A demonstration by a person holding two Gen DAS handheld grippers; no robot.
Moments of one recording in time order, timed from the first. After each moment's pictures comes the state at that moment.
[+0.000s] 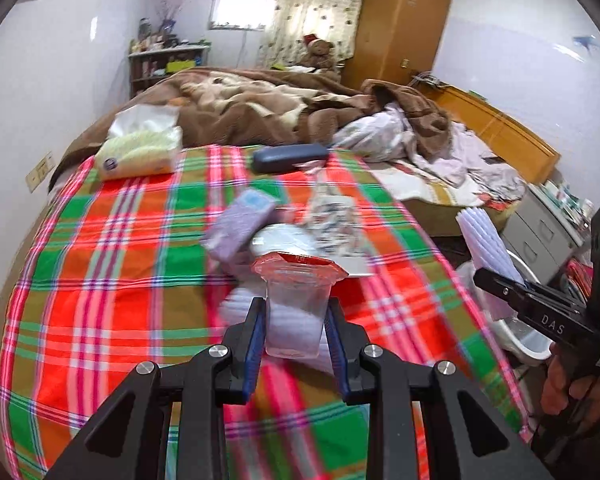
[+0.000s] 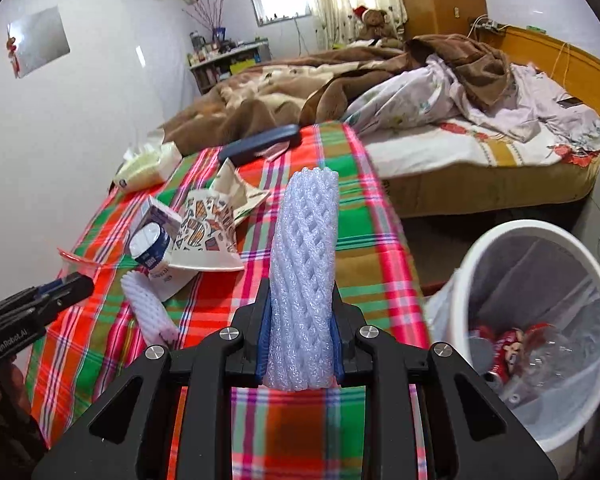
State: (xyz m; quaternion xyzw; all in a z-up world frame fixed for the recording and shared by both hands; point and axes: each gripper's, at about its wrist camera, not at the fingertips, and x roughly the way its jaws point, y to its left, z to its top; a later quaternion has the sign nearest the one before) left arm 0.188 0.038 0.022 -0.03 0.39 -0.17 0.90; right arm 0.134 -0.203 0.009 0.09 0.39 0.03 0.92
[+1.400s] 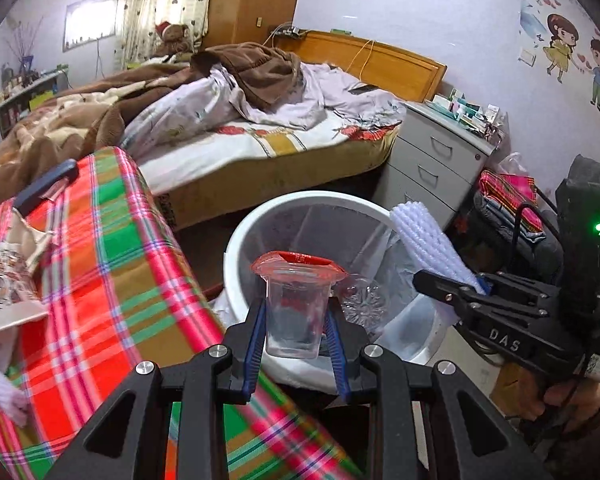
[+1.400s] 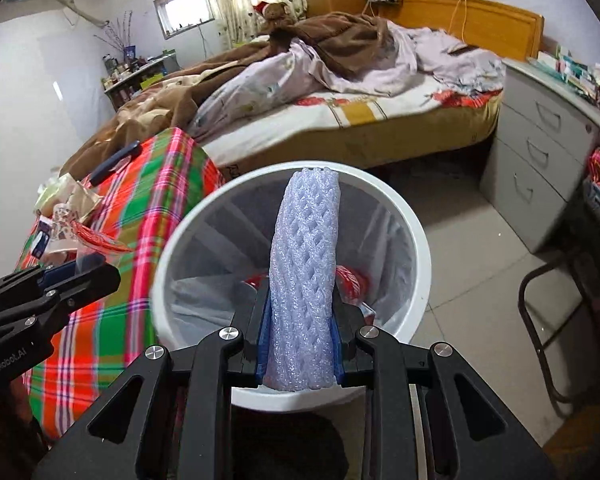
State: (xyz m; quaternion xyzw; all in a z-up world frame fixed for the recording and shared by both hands) left arm 0.141 -0.250 0.005 0.07 0.40 -0.36 0.84; right arm 0.060 -0.376 -0.012 0.14 0.41 -0.10 0.90
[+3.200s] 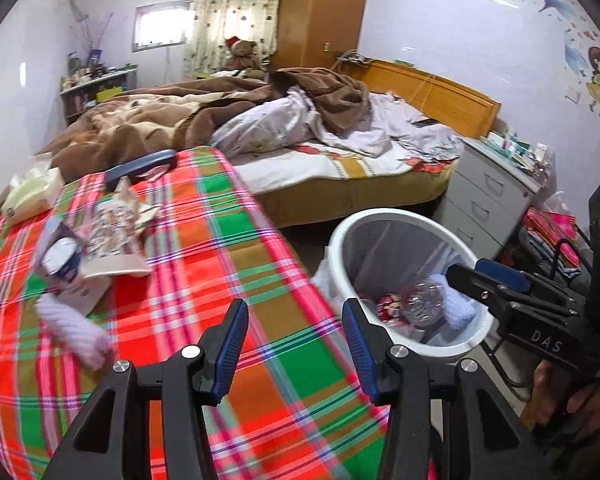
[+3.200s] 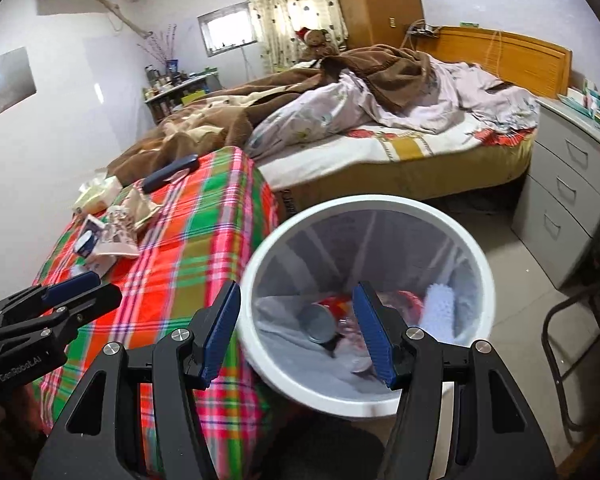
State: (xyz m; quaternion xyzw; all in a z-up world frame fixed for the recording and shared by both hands) left arm 0.121 -0.148 0.025 0.03 0.37 -0.25 0.89; right arm 0.058 -0.324 0.010 0.11 0.36 -0.04 0.93
